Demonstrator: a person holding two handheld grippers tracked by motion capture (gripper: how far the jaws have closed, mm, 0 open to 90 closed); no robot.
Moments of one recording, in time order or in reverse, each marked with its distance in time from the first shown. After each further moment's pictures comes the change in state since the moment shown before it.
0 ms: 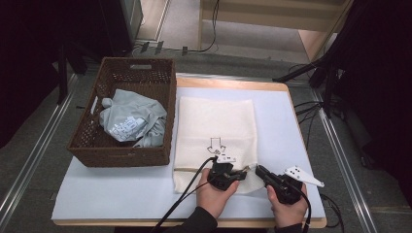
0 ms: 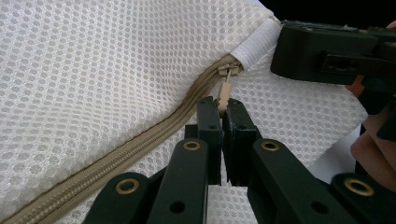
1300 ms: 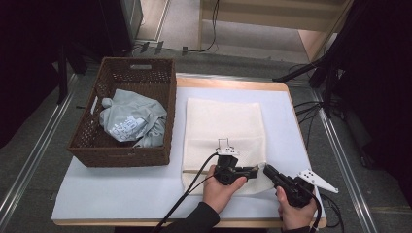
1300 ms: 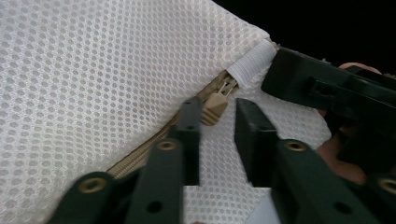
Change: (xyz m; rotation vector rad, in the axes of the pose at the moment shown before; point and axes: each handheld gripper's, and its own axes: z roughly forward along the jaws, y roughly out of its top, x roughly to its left) left arm -0.001 0.017 0.009 -0.033 -0.196 -0.088; right arm -0.014 0.000 -0.020 -0.091 0.024 0.075
